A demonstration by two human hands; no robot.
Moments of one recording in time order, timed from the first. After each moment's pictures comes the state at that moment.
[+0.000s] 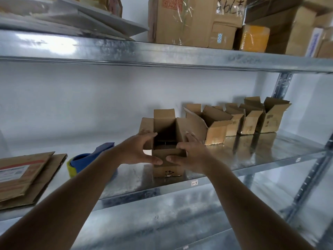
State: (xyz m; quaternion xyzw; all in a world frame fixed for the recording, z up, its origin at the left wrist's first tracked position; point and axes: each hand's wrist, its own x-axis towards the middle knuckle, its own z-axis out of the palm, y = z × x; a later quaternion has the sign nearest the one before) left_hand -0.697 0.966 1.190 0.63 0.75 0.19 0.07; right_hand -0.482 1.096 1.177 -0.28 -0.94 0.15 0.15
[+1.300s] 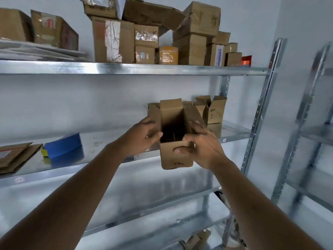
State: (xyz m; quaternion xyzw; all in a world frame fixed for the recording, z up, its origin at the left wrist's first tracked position) left_hand -0.375 0.949 1.231 0.64 0.72 0.26 -0.05; right_hand -0.153 1.070 1.202 -0.27 -0.92 0.03 0.29
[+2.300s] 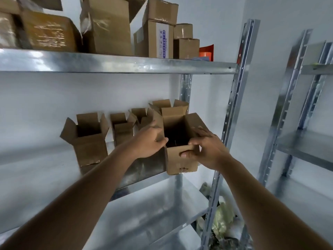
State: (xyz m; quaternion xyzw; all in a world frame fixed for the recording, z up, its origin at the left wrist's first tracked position) left_hand -0.299 1.359 1.228 0.70 0.69 0.20 -0.01; right_hand -0.065 1.453 1.195 -0.33 -0.90 0.03 0.27
